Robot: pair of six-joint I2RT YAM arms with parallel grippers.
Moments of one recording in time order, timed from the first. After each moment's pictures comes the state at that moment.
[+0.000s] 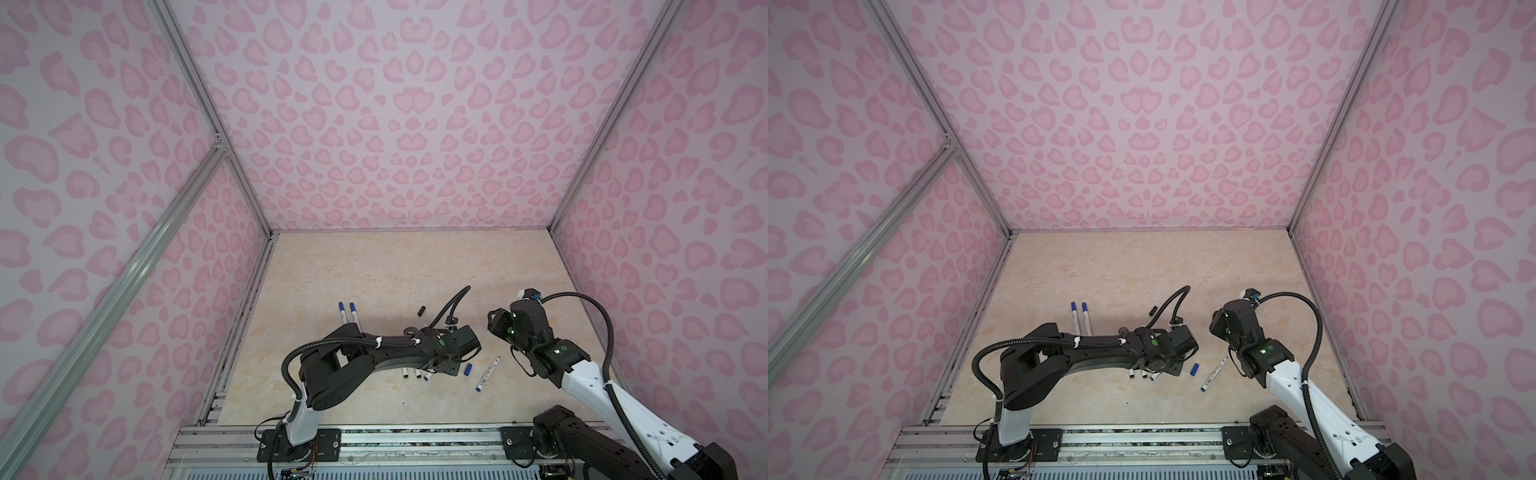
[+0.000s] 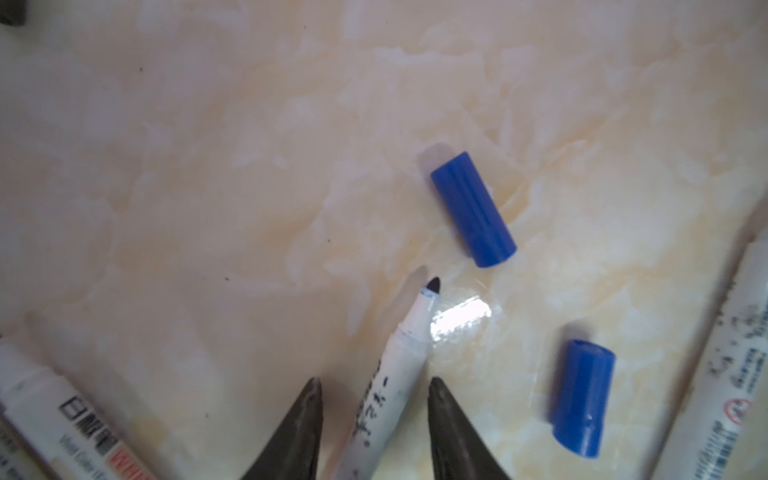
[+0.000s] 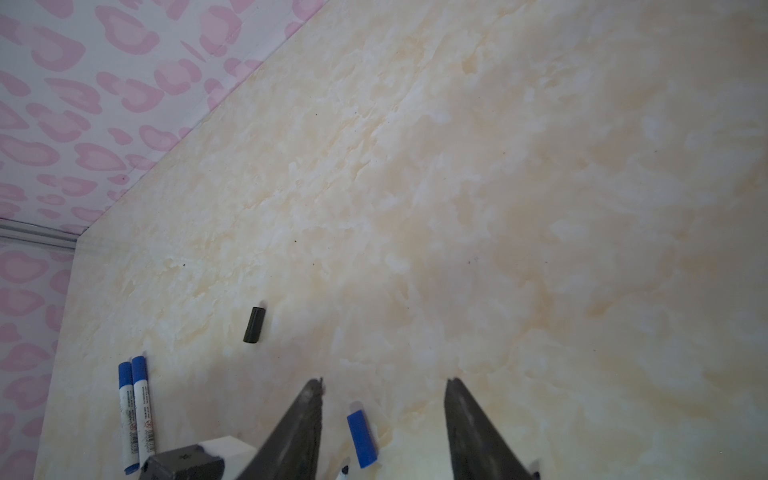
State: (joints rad) left arm -1.16 2.00 1.32 -0.56 -0.21 -0.75; right arm 0.40 0.91 0.56 -0.37 0.19 0.83
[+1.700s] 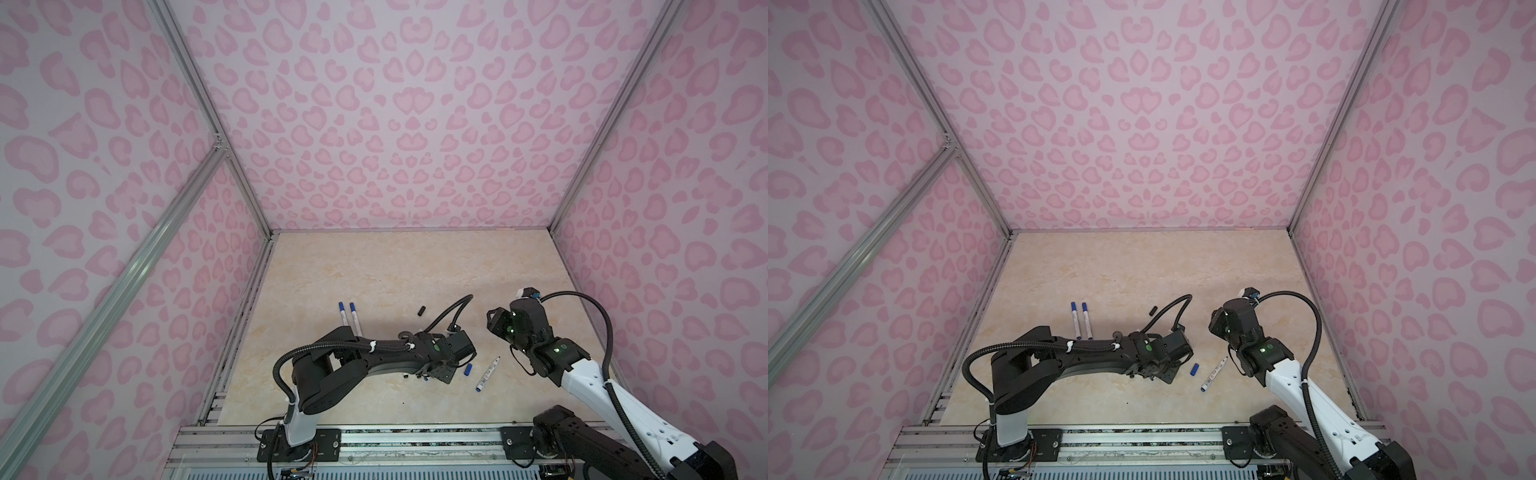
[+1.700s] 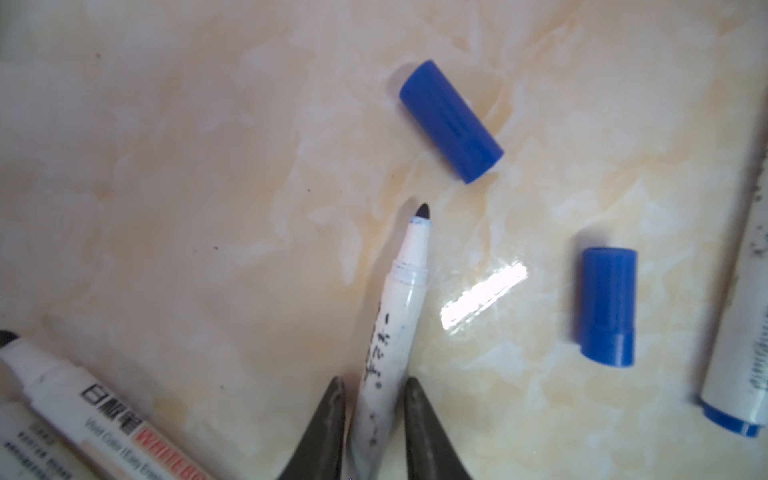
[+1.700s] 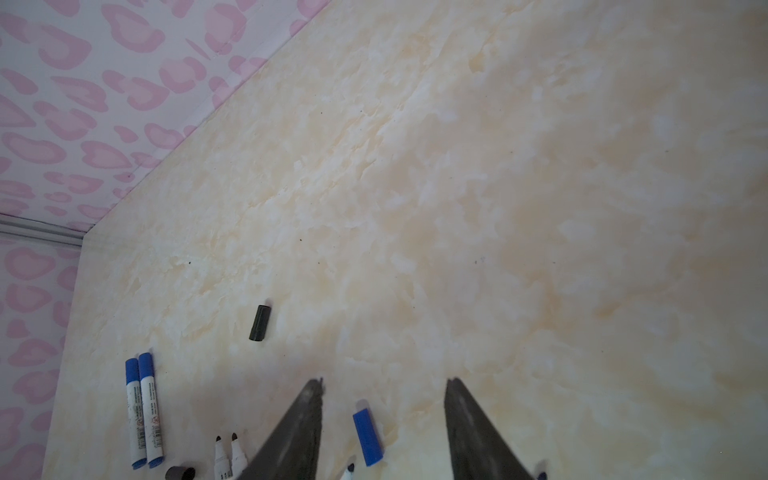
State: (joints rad) left arm -1.19 1.95 1.23 -0.55 -0.18 -0.58; right arm 0.40 0.92 0.58 -0.37 0.18 0.83
